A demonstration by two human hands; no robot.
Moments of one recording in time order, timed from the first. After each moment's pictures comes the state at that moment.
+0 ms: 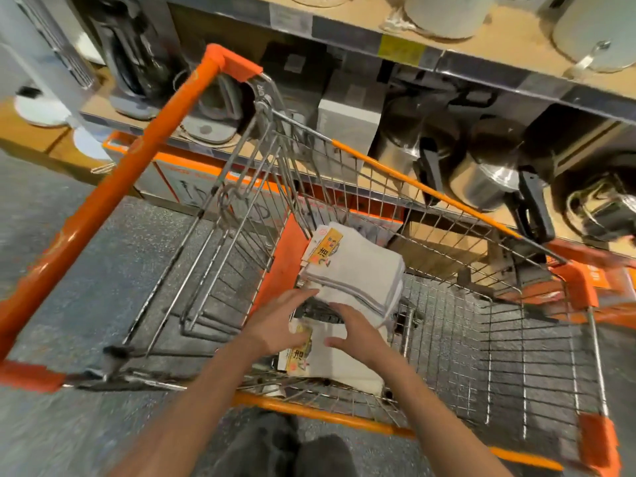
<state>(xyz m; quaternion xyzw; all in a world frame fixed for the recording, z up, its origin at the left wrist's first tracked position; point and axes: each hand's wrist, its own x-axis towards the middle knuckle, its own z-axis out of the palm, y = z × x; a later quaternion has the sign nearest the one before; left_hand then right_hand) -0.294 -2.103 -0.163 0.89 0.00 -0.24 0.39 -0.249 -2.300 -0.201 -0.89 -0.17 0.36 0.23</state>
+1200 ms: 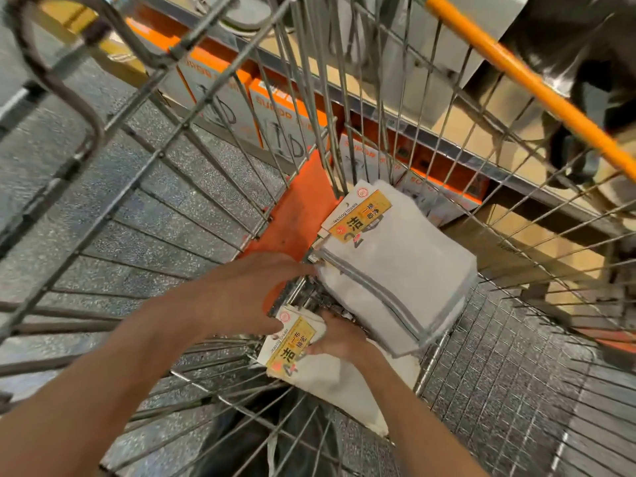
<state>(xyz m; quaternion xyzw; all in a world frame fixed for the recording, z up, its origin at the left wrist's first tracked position) -0.248 -2.081 -0.252 0.92 0.00 -0.29 0.26 -0.204 -2.278 -0.405 -0.80 -0.18 0.56 0.11</state>
